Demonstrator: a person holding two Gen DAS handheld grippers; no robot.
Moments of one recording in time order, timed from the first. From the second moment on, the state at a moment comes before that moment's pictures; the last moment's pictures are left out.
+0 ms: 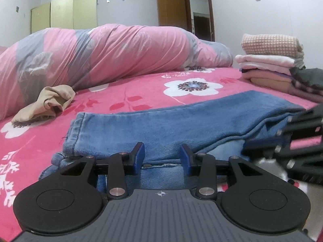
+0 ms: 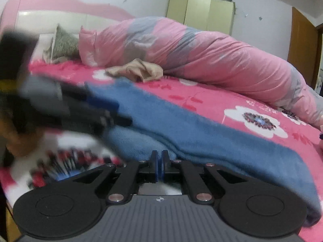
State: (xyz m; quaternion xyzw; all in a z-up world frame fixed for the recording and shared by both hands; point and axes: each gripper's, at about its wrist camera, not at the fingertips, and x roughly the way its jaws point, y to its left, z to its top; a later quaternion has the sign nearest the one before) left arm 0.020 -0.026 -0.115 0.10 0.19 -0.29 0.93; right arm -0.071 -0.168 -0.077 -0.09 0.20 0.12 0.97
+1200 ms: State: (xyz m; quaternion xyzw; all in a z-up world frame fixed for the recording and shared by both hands) left arm 0.046 -0.017 -0.105 0.06 0.22 -0.22 0.95; right arm -0.034 -0.222 -0.104 0.05 0.23 0.03 0.97
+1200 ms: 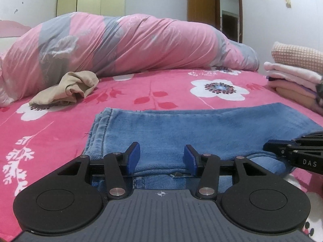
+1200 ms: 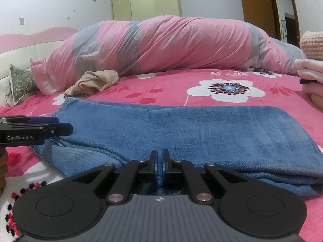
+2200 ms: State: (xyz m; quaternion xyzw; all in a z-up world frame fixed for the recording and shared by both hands) left arm 0.061 -0.045 -0.080 0.06 0.33 -0.14 0.93; right arm -0.039 -0.233 -0.108 0.10 0.22 0.04 0.97
